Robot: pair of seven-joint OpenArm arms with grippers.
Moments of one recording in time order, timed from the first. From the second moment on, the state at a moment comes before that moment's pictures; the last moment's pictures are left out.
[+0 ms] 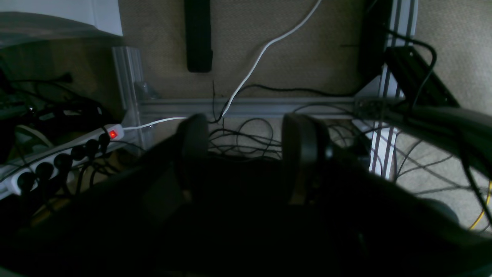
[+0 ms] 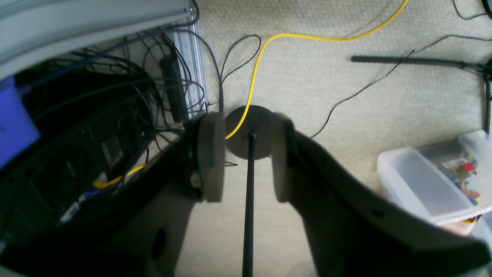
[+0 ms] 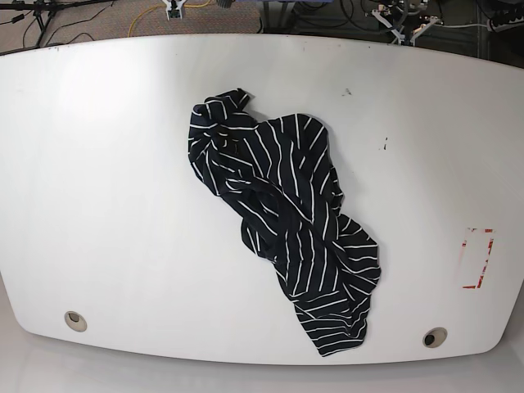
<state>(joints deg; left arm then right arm) 24.0 -6.4 -17.4 46.2 12.8 -5.0 -3.9 -16.0 -4.4 62.2 29.2 -58.2 23.9 5.3</state>
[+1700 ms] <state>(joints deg) 45.7 -1.9 -14.4 61.7 12.6 -10.1 -3.2 -16.3 -4.4 59.8 29.2 -58.4 23.9 4.7</state>
